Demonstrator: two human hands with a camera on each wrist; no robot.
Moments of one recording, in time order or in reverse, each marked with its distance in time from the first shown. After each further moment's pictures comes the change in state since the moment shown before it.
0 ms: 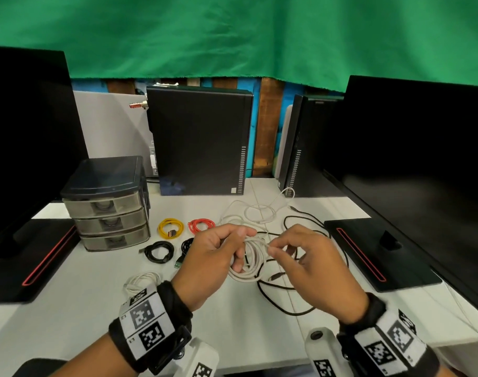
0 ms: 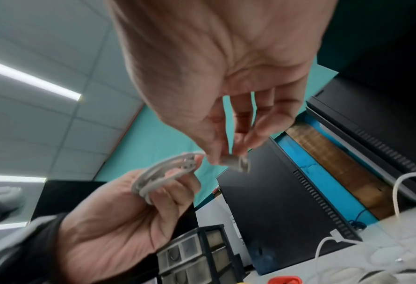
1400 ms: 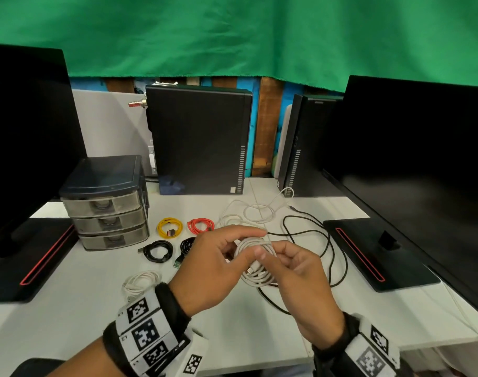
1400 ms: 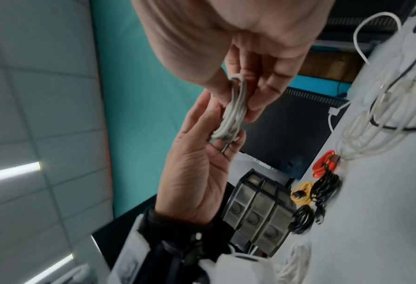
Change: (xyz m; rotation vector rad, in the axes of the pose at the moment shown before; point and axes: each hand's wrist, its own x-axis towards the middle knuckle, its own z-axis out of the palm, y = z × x) left_hand -0.006 0.002 -0.004 0.371 -0.093 0.294; right_hand -0.015 -0.029 0.032 0.812 0.091 0.356
